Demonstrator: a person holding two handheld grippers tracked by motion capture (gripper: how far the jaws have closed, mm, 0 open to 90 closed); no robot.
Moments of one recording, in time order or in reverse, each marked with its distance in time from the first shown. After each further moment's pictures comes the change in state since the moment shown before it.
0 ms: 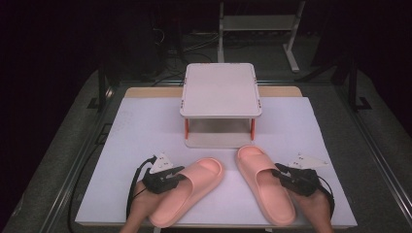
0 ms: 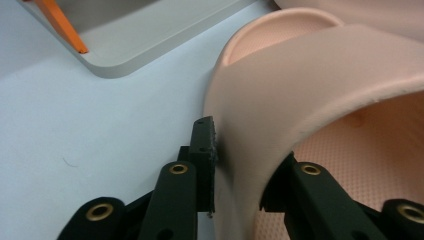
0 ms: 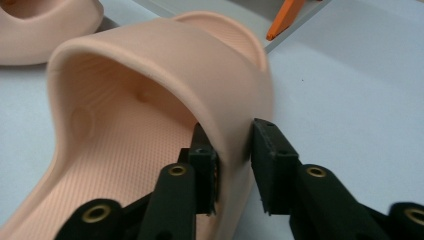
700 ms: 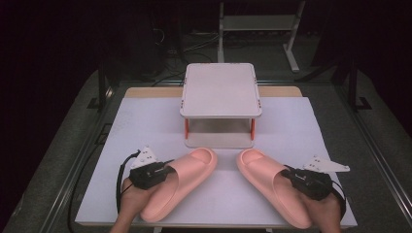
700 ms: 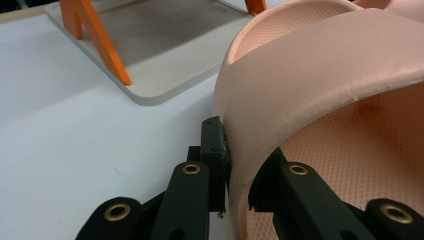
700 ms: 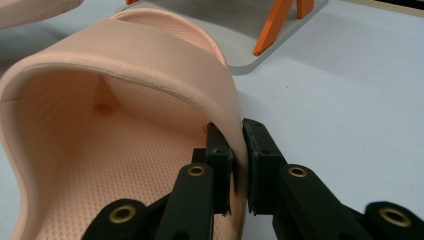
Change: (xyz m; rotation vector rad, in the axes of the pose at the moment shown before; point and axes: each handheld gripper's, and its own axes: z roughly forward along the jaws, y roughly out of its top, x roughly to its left) left arm 0.016 0.009 -0.035 -0.111 0.003 -0.061; right arm -0.006 -0.005 -0.030 -0.085 0.025 0.083
